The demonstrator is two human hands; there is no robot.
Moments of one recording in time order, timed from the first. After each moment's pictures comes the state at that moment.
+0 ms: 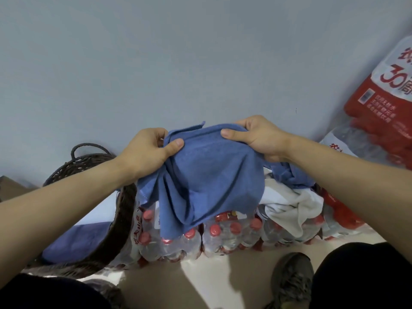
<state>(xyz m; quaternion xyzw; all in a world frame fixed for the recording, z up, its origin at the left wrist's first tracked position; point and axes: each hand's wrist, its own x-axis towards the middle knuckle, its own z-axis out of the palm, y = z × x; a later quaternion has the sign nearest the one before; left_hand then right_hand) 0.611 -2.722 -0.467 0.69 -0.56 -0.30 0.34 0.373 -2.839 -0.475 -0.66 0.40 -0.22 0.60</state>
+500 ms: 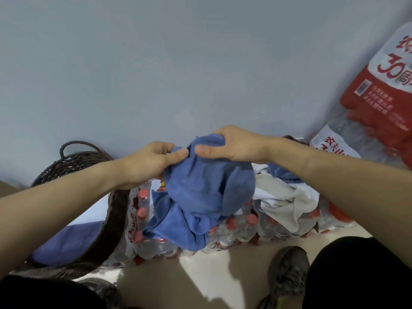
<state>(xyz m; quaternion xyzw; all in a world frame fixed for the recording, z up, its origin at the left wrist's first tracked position) 0.598 -2.726 -0.488 0.58 -0.52 -0.55 0.30 0.389 -2.820 -0.473 -0.78 0.37 -0.06 0.50</state>
